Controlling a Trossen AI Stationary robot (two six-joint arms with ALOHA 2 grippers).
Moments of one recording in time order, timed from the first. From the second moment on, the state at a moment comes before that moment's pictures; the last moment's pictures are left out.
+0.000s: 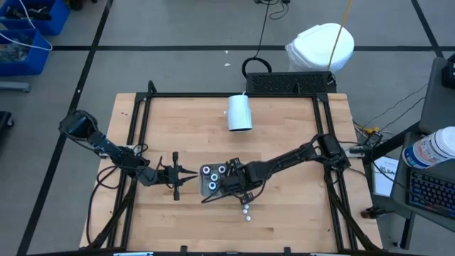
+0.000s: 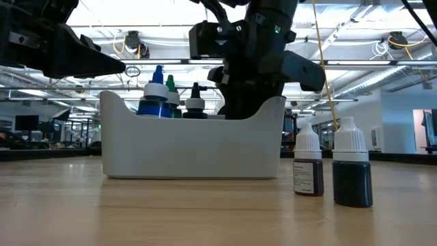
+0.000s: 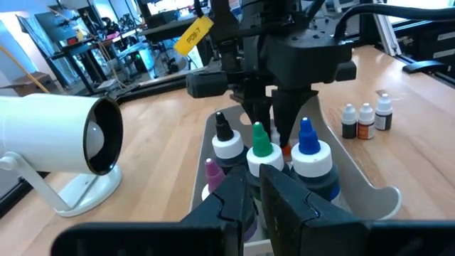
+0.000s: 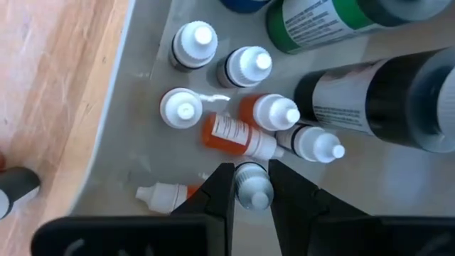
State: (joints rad) left arm -0.58 1.28 0.22 0.86 -0.66 0.09; right arm 0.28 2.10 1.59 -0.79 0.20 -0.14
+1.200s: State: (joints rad) left arm -0.58 1.28 0.22 0.88 -0.66 0.11; right arm 0.40 1.67 1.38 -0.46 0.13 -0.02
